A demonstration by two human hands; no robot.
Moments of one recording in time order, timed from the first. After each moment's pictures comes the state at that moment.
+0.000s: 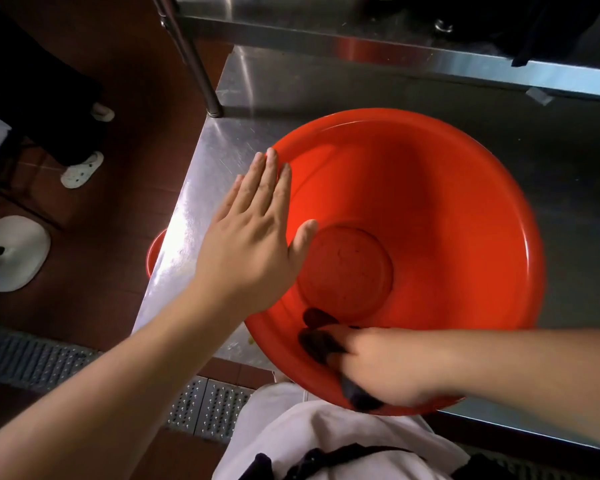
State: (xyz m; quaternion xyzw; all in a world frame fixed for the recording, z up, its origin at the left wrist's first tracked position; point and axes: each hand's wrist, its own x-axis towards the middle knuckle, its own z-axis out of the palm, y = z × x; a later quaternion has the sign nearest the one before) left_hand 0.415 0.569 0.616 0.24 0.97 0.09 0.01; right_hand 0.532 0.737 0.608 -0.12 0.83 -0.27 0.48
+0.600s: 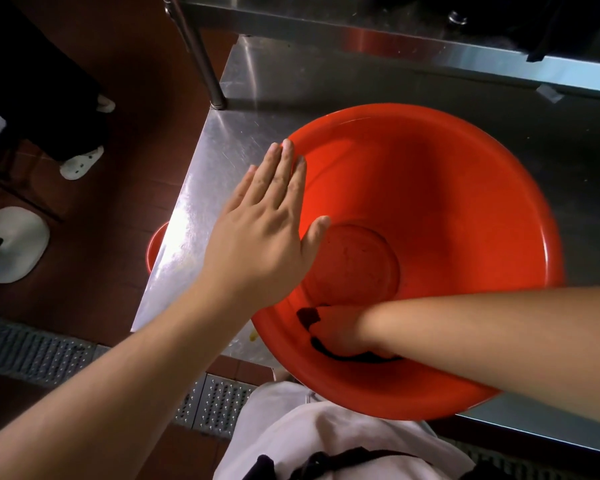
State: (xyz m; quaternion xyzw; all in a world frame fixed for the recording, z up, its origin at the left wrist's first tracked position) left_hand 0.410 0.572 0.607 0.28 0.96 0.08 -0.03; right_hand 0.488 0.703 0.557 -0.07 0.81 -0.21 0.54
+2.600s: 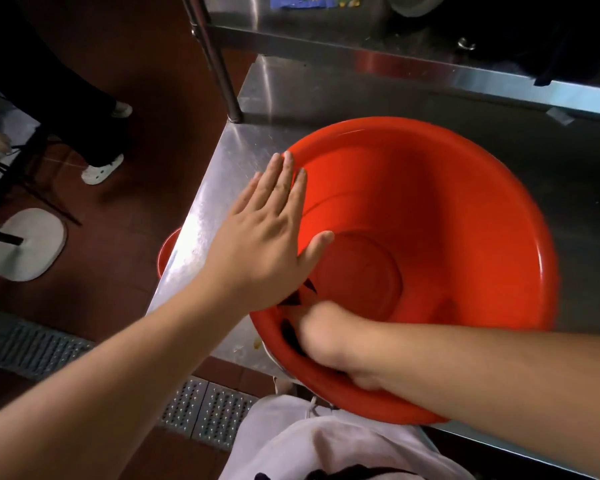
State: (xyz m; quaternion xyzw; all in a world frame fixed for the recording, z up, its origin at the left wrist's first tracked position) left_hand 0.406 0.561 0.612 0.27 0.96 0.07 -0.02; right_hand 0.487 0.673 0.599 -0.02 0.81 -0.43 0.39
